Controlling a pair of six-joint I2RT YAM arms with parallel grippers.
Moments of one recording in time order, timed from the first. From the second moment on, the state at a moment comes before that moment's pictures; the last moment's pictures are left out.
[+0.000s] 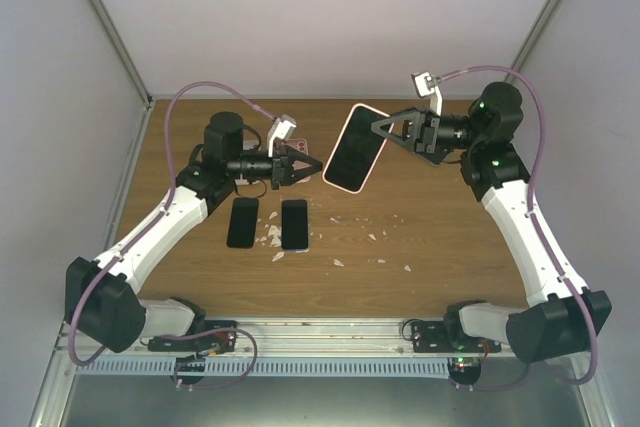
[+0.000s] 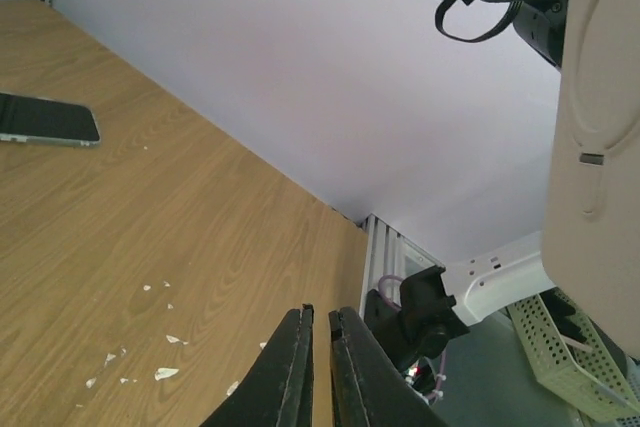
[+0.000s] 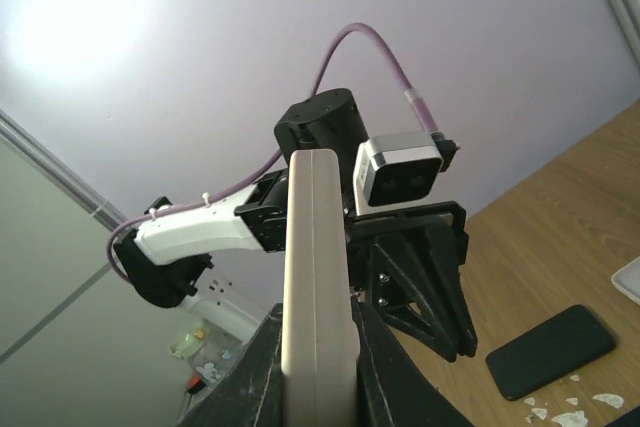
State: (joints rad) left arm -0.42 1.30 1.08 -0.07 1.00 -0.35; right arm 0.20 1.24 1.27 0.09 -1.29 0.77
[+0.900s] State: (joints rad) left arm -0.46 1.29 1.11 0.09 1.08 -0.43; right arm 0.16 1.24 1.29 -0.07 -1.17 0.63
